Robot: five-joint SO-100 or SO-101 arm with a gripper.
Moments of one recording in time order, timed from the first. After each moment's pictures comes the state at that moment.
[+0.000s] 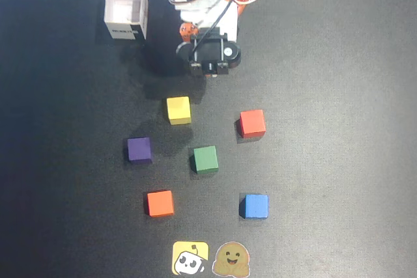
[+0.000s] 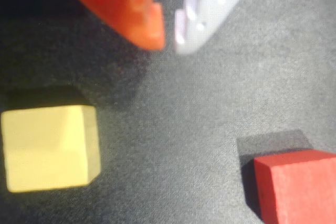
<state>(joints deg) 0.5 176.7 165.0 72.5 85.4</state>
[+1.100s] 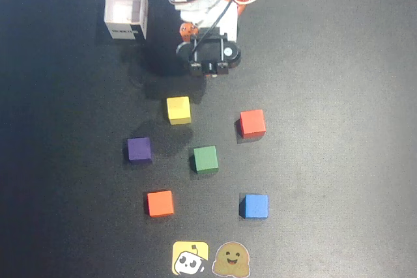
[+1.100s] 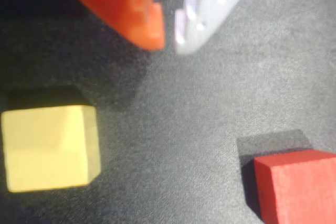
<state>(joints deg) 0.5 176.7 165.0 72.5 85.4</state>
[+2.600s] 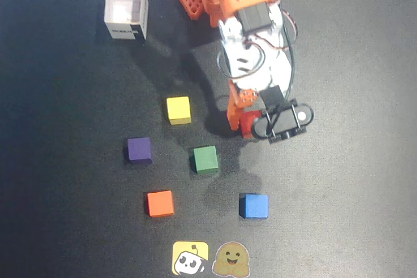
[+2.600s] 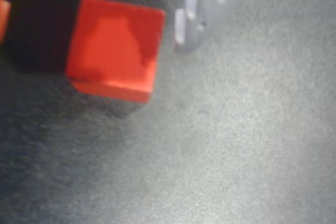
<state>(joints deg) -23.3 120.9 141.2 47.5 92.8</state>
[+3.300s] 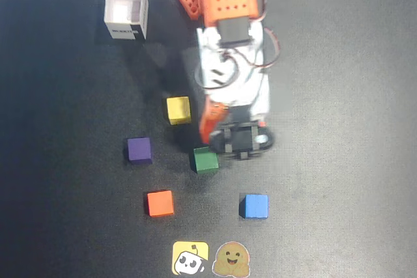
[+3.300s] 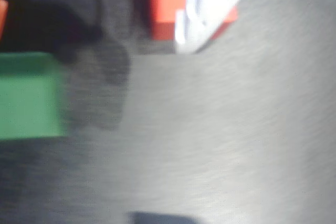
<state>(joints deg) -11.5 116.5 133.5 46.5 96.2</state>
